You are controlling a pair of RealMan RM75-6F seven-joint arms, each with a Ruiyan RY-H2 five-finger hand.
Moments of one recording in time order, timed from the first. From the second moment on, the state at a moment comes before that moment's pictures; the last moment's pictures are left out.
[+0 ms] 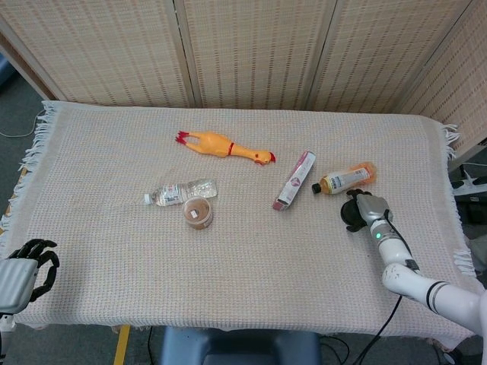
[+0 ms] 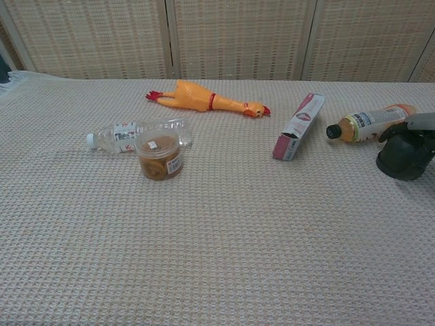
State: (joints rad) left arm -0.11 -1.09 0.00 -1.59 1.53 1.45 0.07; right arm 0.79 -1.39 0.07 -1.23 -0.48 0.61 -0.37
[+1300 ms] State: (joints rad) left arm -0.11 -1.09 0.00 -1.59 1.54 1.45 0.07; right arm 0.64 -1.40 0.08 -1.35 -1.03 0.99 -0.07
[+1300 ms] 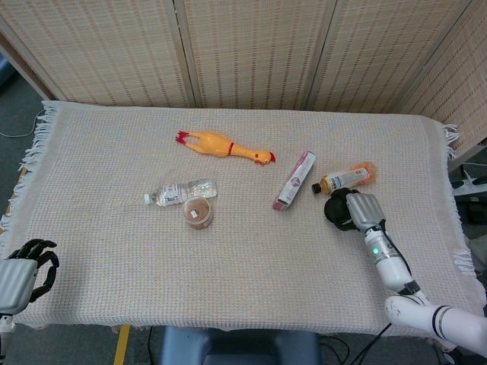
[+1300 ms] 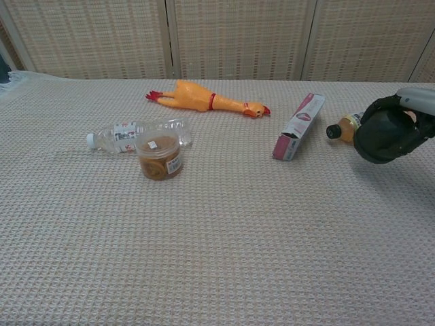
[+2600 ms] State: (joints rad) left arm -0.11 -1.09 -0.01 -1.59 1.53 1.45 0.07; right arm 0.53 -1.34 0.12 -1.42 -1.39 1.14 0.37
